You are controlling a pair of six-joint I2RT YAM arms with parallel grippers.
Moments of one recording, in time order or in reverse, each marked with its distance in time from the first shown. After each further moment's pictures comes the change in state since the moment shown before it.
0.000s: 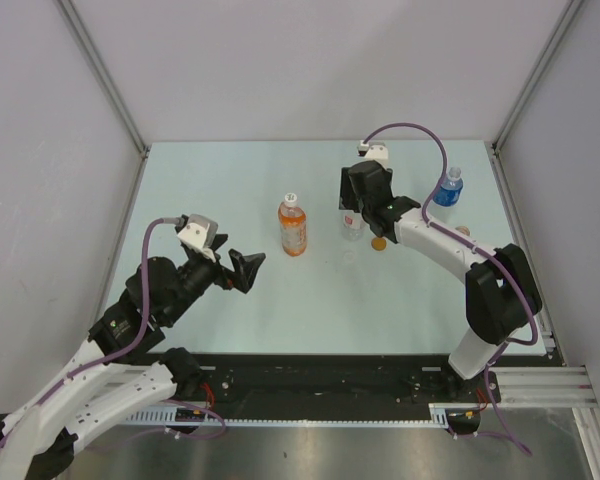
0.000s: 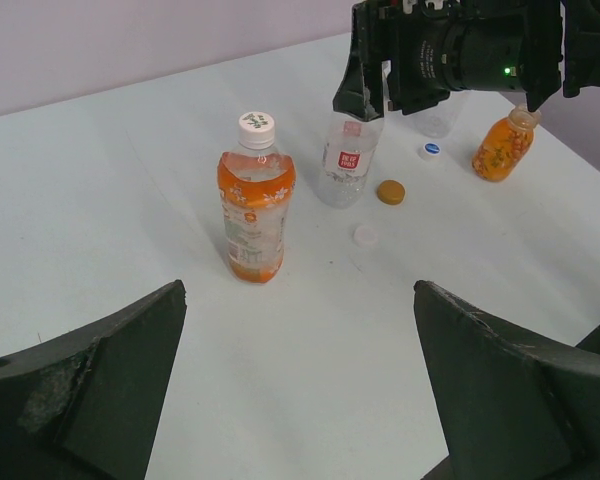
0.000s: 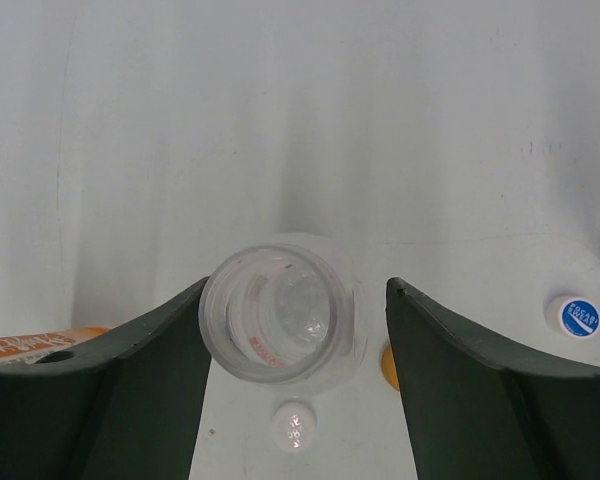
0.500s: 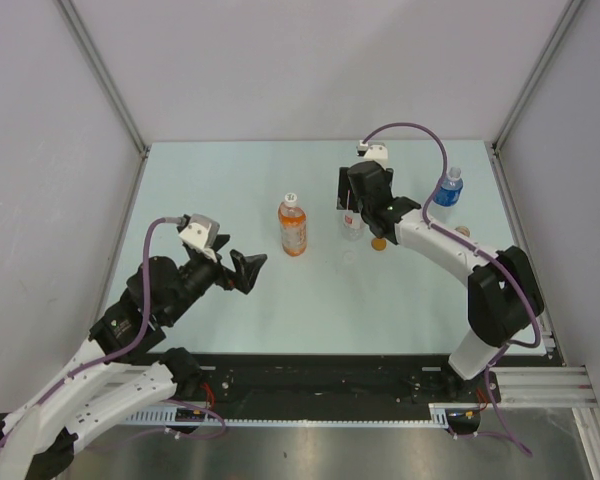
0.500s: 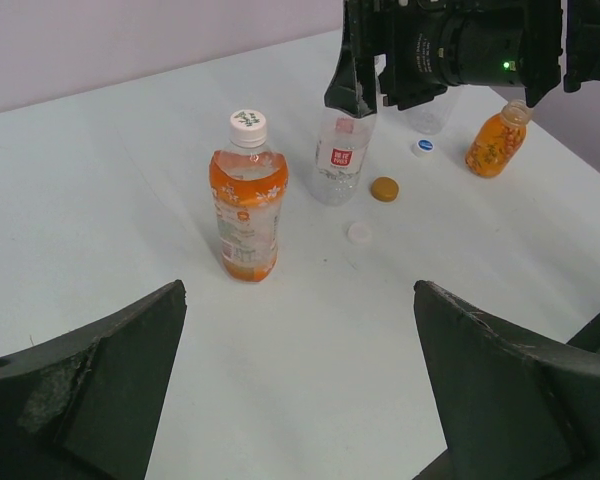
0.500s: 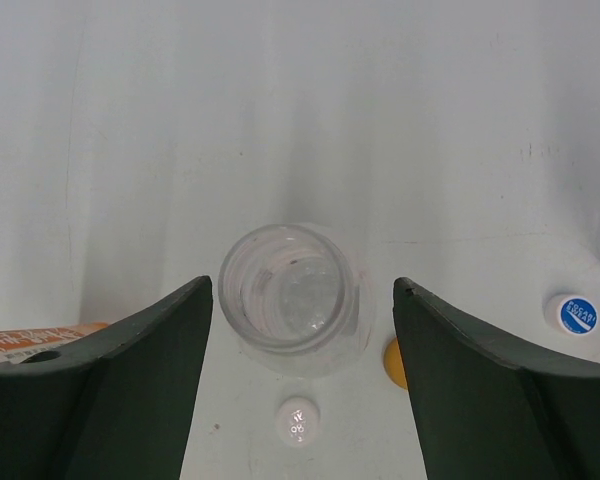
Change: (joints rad) left arm 0.000 0.005 0.000 0.001 0.017 -0.005; right arm 0.013 -0.014 0.000 -0.006 0.009 0.000
